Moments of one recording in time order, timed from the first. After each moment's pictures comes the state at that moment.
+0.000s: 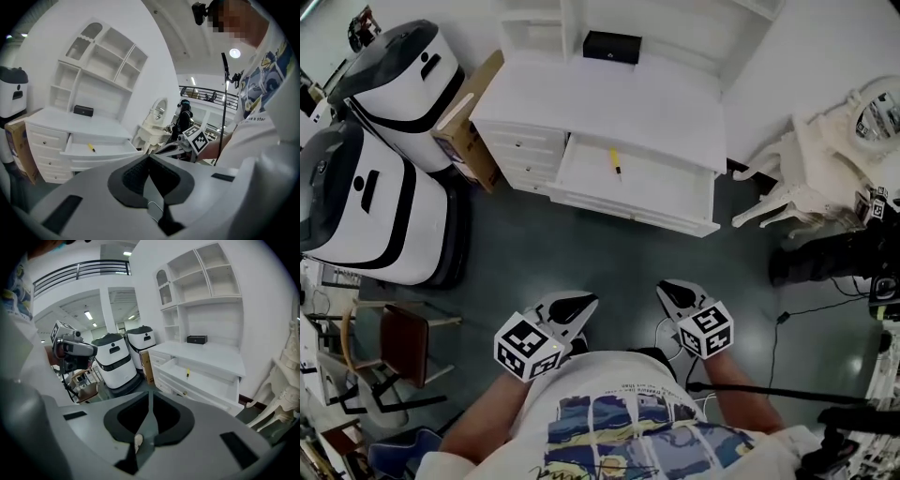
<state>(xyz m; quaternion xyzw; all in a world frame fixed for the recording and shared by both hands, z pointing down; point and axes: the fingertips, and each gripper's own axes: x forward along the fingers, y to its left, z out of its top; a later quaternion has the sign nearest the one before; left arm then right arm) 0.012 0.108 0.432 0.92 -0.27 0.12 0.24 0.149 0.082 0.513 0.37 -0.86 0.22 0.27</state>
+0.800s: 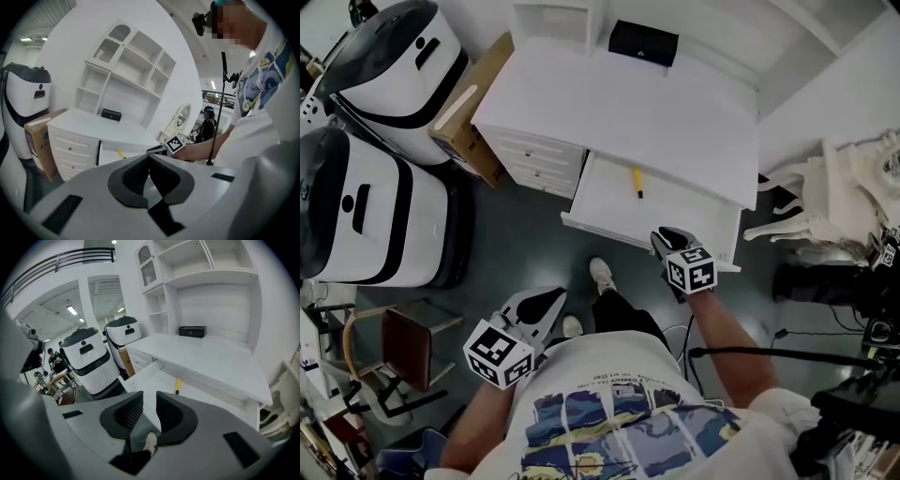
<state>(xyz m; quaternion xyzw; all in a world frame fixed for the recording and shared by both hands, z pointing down) -0.100 -0.036 0.442 0.88 -0.37 0.11 0.28 0.100 -0.179 0.601 0.40 -0.83 0.24 0.31</state>
